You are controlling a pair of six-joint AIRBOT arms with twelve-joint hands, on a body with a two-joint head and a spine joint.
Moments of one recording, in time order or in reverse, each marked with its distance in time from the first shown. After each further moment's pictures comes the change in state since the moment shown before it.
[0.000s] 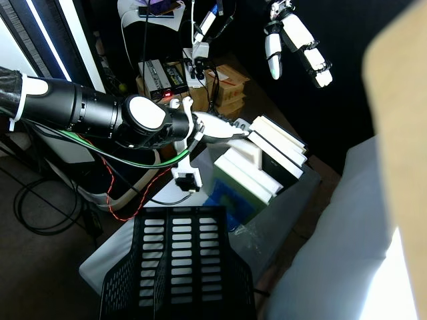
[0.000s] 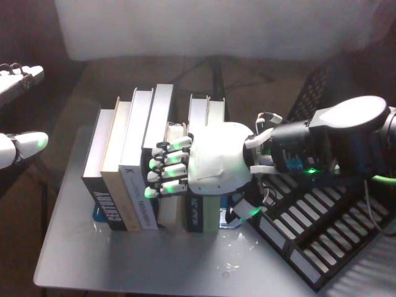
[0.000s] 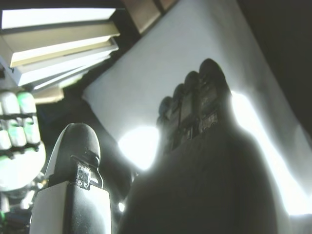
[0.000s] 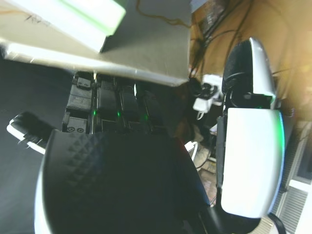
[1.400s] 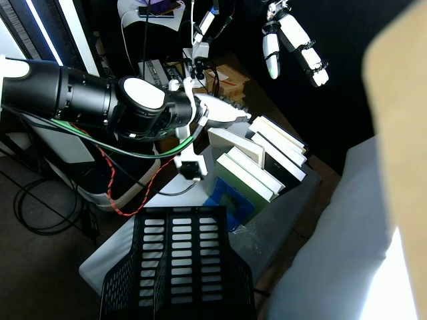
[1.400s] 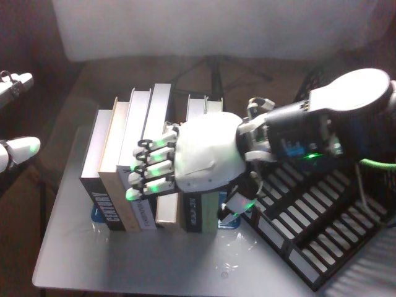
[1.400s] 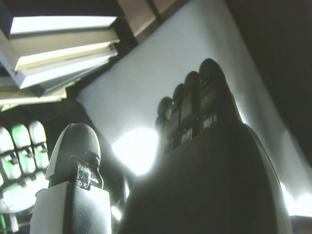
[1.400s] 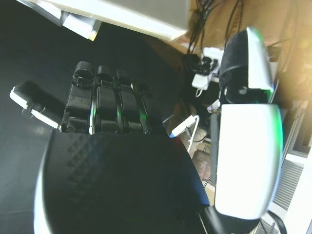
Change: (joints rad) left arm 0.060 0.004 -0.026 -0.084 -0.044 0.001; right arm 0.076 0.013 -0.033 -0.188 0.114 0.214
